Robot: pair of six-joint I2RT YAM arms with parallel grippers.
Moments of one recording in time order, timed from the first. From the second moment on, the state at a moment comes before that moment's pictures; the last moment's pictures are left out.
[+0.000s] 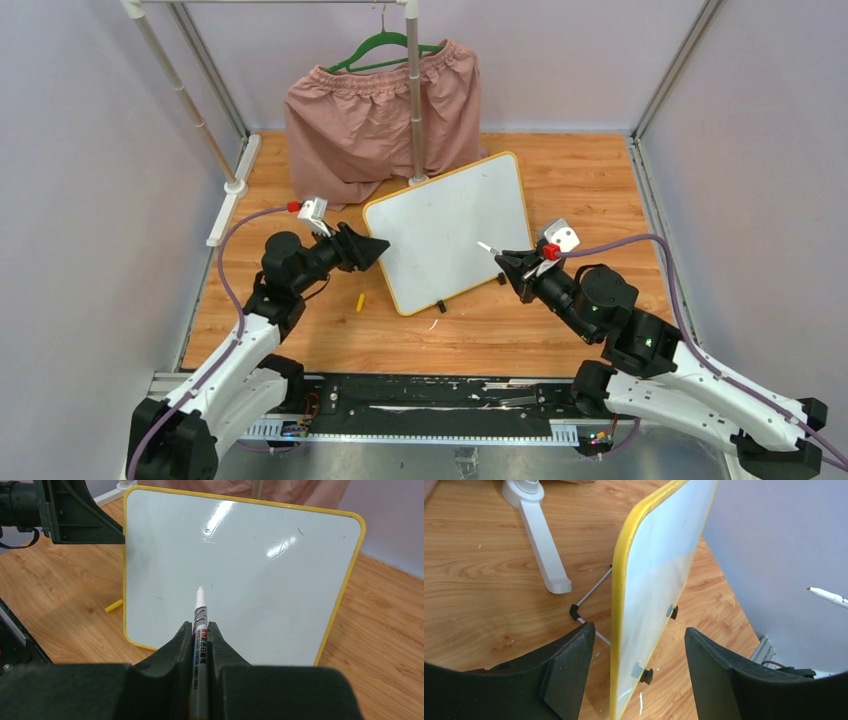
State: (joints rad) left arm -0.30 0.85 0.41 0.32 0.43 -0.61; right arm 1.05 0.56 0.73 -0.24 0.37 0.00
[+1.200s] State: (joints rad) left arm -0.30 0.70 0.59 -0.04 0.10 -0.49; right arm 1.05 0.78 0.70 -0.06 0.28 -0.02
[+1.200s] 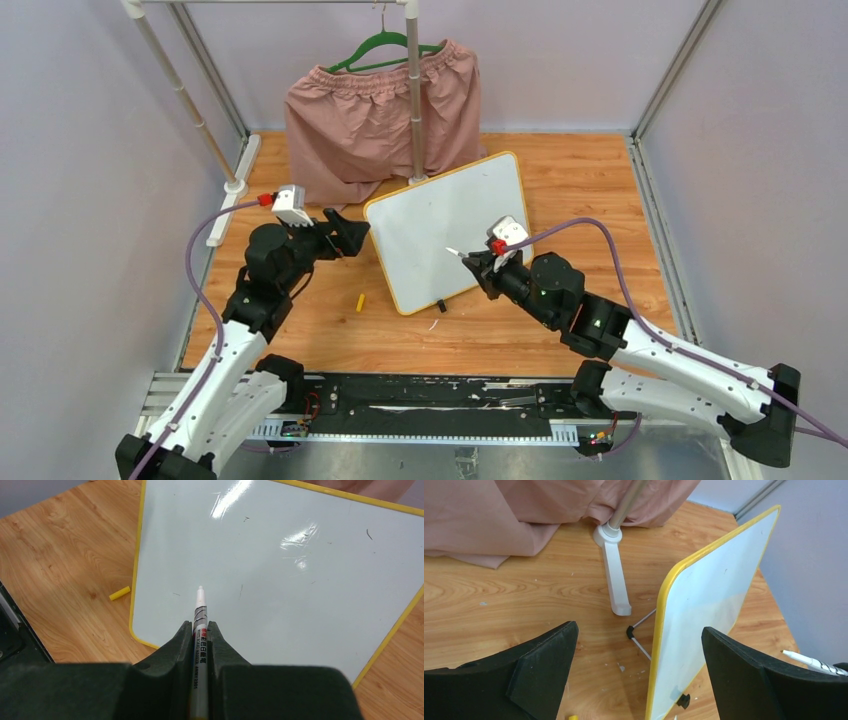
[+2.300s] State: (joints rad) left arm -0.30 0.80 0.40 0.24 0.35 -0.64; right arm 1.05 1.11 0.73 0.28 0.21 0.00
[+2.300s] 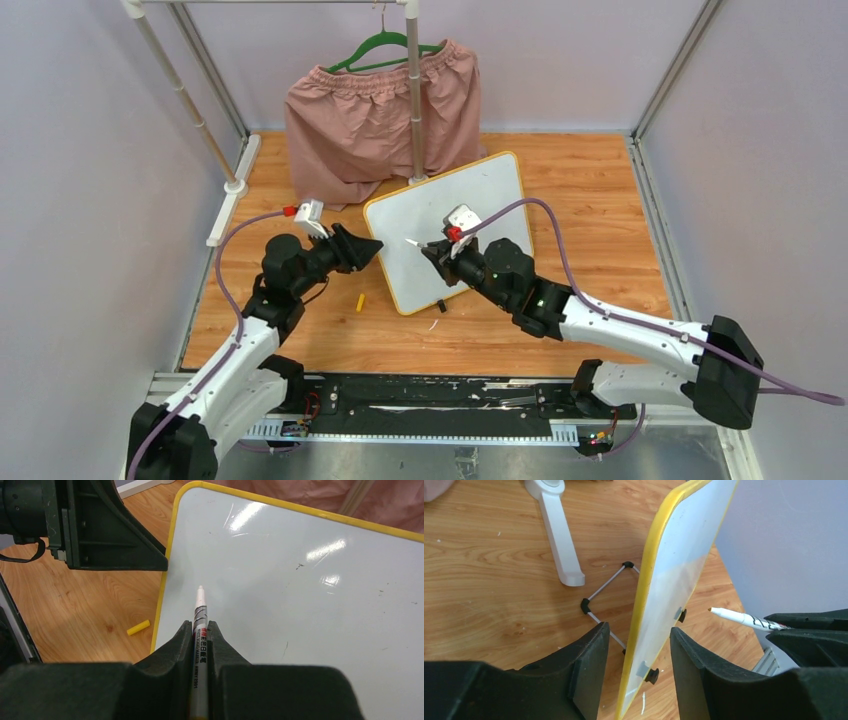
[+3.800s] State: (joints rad) left arm -0.30 0.87 0.37 0.36 0.38 -0.66; right arm 1.06 1.29 0.87 0.33 0.29 -0.05
